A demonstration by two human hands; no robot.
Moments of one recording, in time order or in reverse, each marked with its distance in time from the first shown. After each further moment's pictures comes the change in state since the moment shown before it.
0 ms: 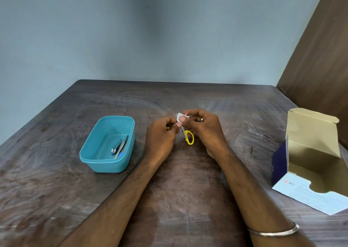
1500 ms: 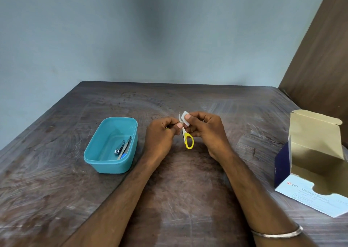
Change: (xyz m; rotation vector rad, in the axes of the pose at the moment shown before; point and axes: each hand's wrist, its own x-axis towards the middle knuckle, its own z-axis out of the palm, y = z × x) left_hand 0.000 0.005 -0.011 -0.129 -0.046 -0.057; right_hand -0.011 -0.013 0.002 -0.021 -0.029 -0.015
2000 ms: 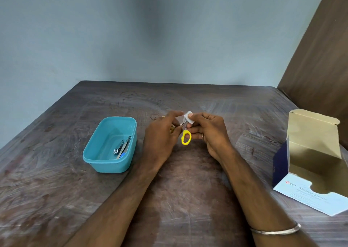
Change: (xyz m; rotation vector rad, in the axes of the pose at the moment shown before) left_hand -0.003 -0.004 -0.001 0.391 0.095 0.408; right_hand 0.002 -0.003 -0.004 0.175 0.052 0.168
